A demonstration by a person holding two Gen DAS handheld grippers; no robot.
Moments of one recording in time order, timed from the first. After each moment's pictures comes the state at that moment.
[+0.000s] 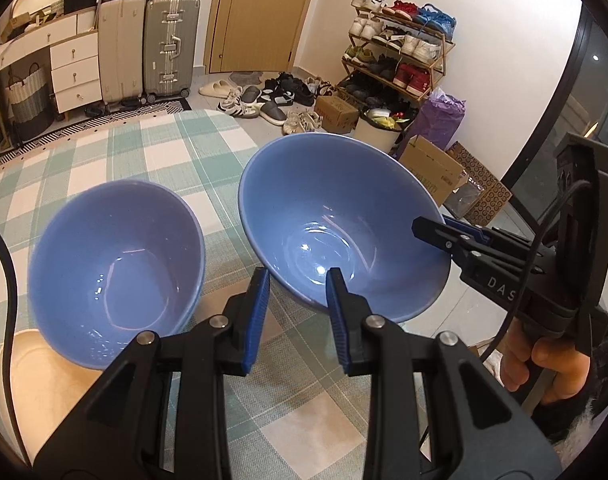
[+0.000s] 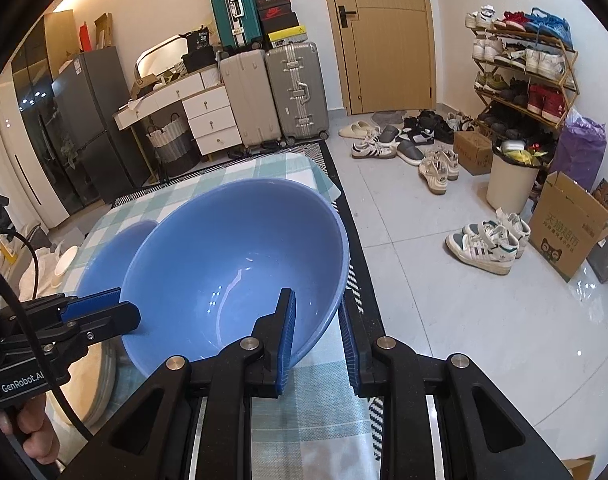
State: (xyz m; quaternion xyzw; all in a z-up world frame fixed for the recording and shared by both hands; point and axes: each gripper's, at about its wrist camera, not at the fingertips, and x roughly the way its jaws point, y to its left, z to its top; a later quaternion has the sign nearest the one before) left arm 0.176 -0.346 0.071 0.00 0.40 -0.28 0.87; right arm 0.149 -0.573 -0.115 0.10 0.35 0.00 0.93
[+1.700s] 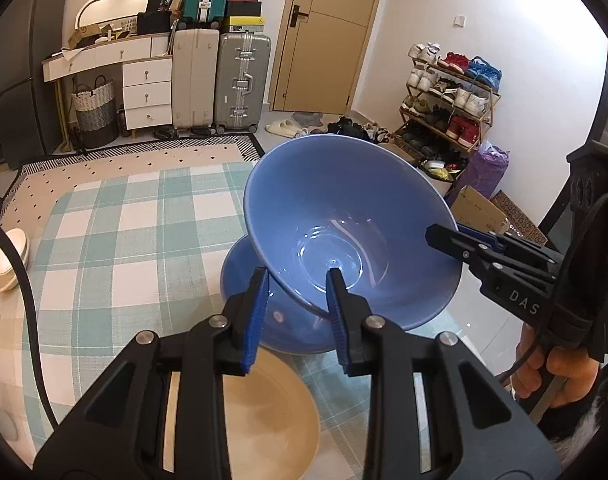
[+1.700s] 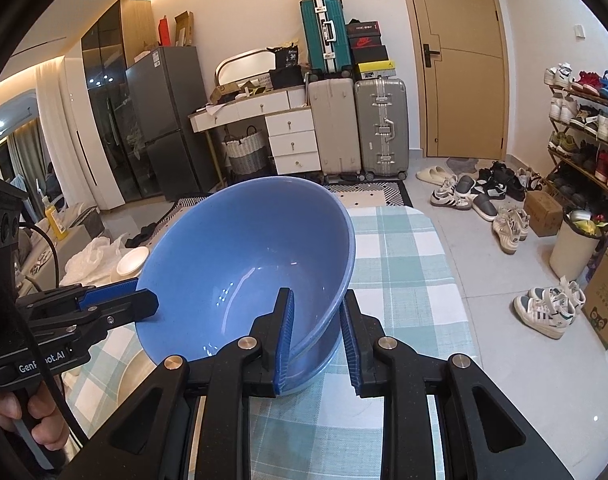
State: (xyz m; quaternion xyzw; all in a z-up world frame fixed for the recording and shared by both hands) left arm 0.131 -0.149 0.177 -0.03 0.35 -0.18 0.92; right arm 0.190 -0.399 -0.035 0.05 0.30 0.11 0.95
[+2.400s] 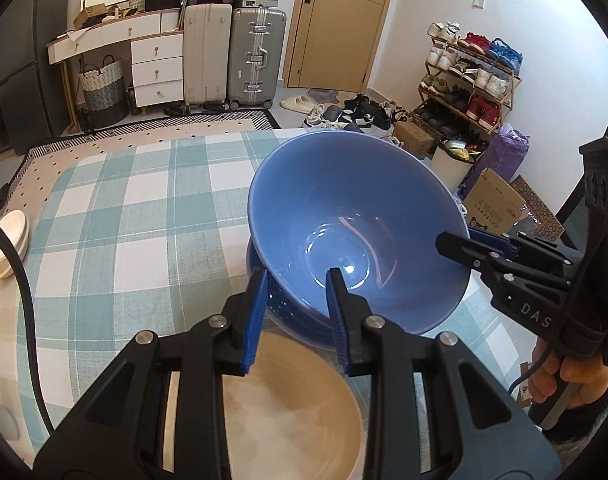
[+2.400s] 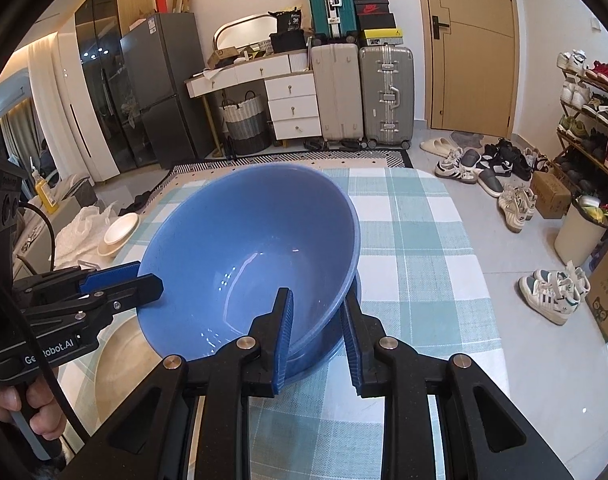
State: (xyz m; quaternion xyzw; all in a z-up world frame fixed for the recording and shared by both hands) left arm 0.199 -0.145 0.101 -0.02 0.39 -0.15 0.91; right arm 0.231 -0.375 -0.089 0.04 0.35 0.12 0.93
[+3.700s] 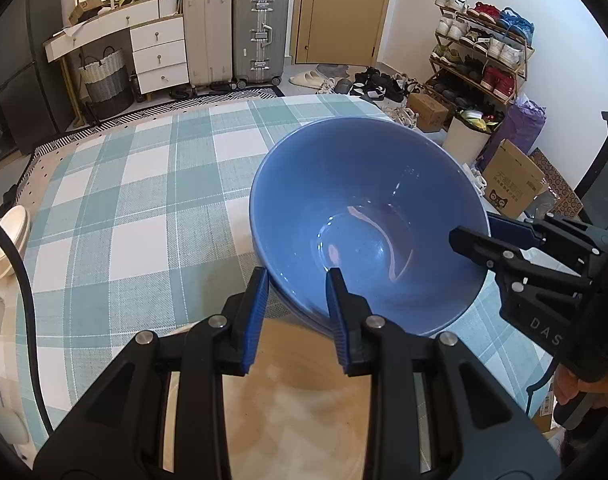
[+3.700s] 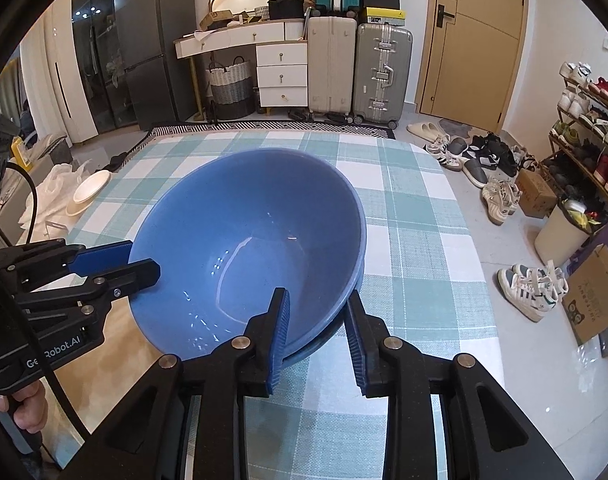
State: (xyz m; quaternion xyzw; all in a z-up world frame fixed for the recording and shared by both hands) left arm 0.238 -0.157 0.037 0.02 0.42 -0.14 0.90; right arm 0.248 -0.358 -0.136 -0.03 0.39 0.08 0.92
